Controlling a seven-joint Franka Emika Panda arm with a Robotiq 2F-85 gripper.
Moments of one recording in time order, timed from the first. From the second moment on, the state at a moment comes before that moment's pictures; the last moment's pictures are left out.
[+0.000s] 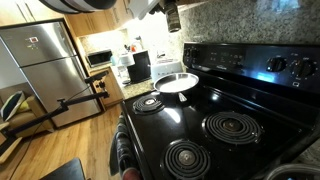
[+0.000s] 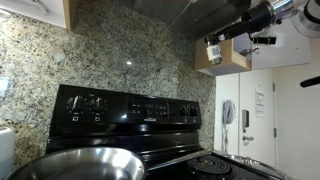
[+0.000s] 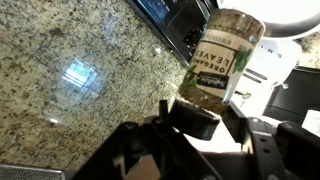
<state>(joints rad) 1.15 -0.48 -1.08 -2.33 -0.31 3.19 -0.78</state>
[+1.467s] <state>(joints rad) 1.21 -0.48 -1.11 -2.32 -0.28 3.19 -0.78</state>
